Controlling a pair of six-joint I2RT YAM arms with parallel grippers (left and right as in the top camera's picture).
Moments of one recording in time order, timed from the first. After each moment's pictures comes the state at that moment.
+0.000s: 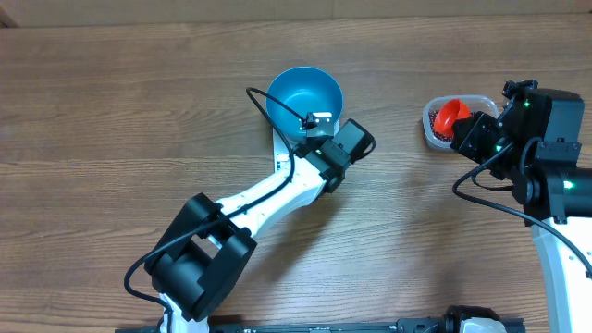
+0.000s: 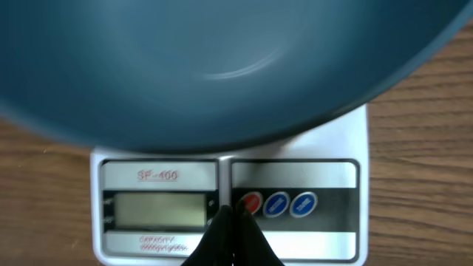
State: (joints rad) left arm -0.77 1.94 1.33 -0.57 -0.43 -0.72; right arm -0.07 1.17 1.21 -0.85 -0.25 0.46
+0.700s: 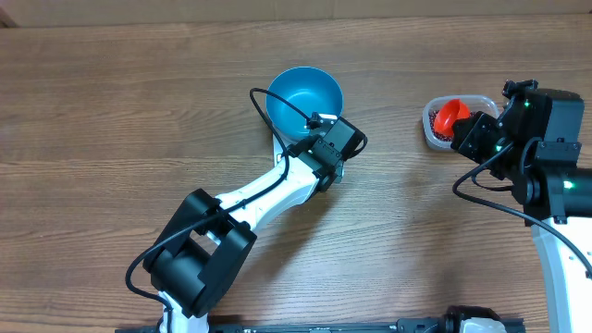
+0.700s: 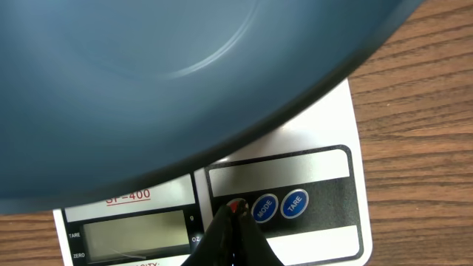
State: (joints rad) left arm -0.74 1.95 1.29 -0.47 -0.33 -0.55; right arm -0.07 1.17 1.21 -0.85 -0.25 0.46
